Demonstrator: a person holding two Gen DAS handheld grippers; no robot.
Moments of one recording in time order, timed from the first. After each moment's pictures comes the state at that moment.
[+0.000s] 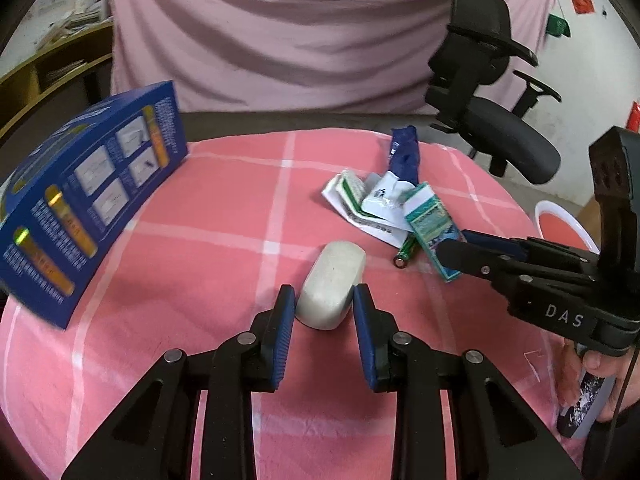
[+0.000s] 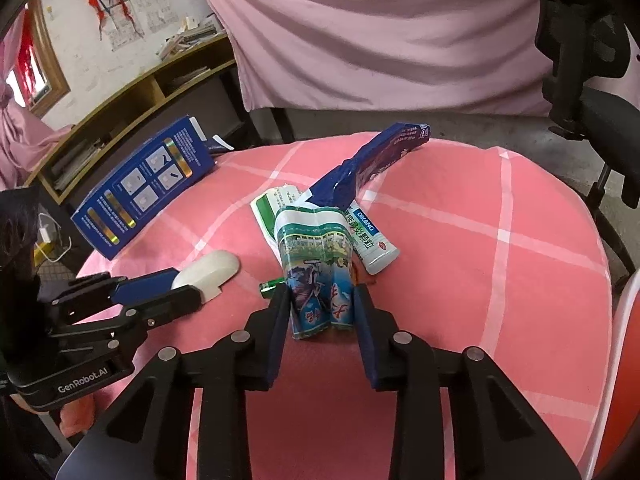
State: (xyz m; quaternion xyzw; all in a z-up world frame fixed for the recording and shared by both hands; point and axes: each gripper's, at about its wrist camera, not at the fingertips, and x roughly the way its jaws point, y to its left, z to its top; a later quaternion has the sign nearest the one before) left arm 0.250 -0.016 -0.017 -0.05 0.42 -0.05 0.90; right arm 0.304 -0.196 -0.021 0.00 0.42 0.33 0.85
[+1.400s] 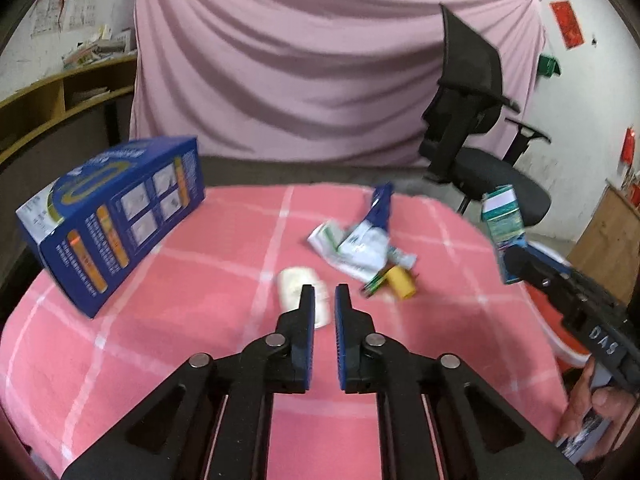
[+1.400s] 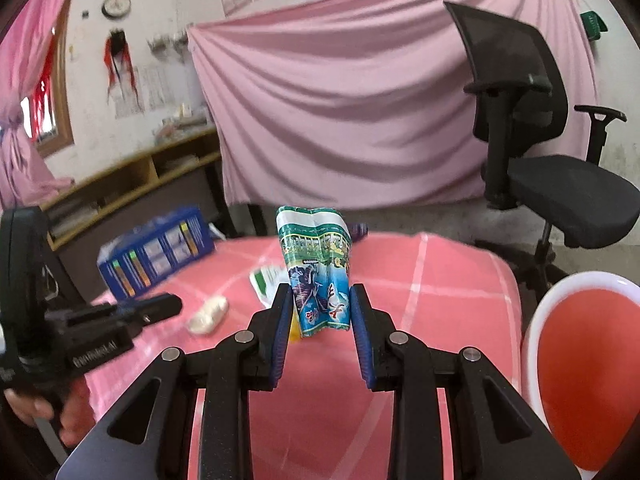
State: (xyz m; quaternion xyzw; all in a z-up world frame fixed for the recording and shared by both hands) left arm 0.214 -0.025 0.010 -0.06 0.34 -0.03 0.94; right arm 0.238 -0.235 0.021 0.02 0.27 0.27 0.93
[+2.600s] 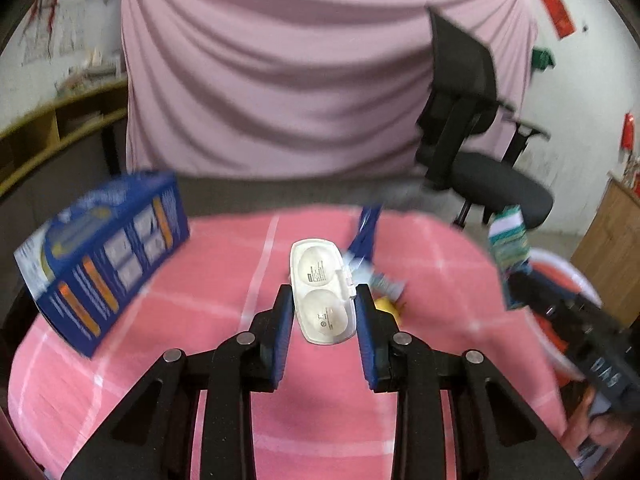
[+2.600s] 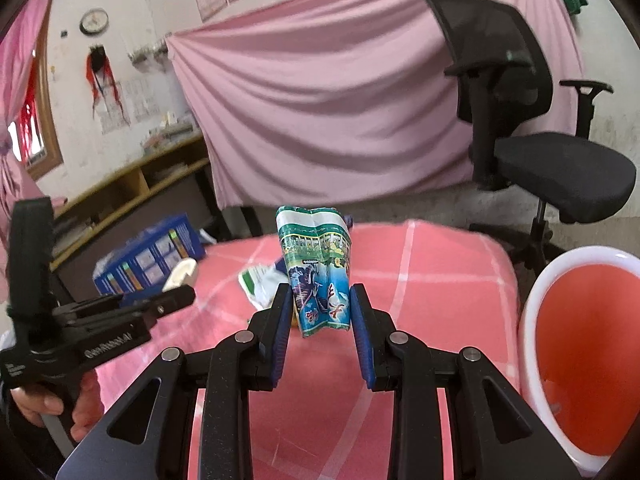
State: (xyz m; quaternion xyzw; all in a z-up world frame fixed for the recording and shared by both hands) left arm 0.219 -0.055 0.033 -0.04 0.30 -0.03 0.95; right arm 0.235 -0.267 0.026 0.07 0.25 0.25 0.93
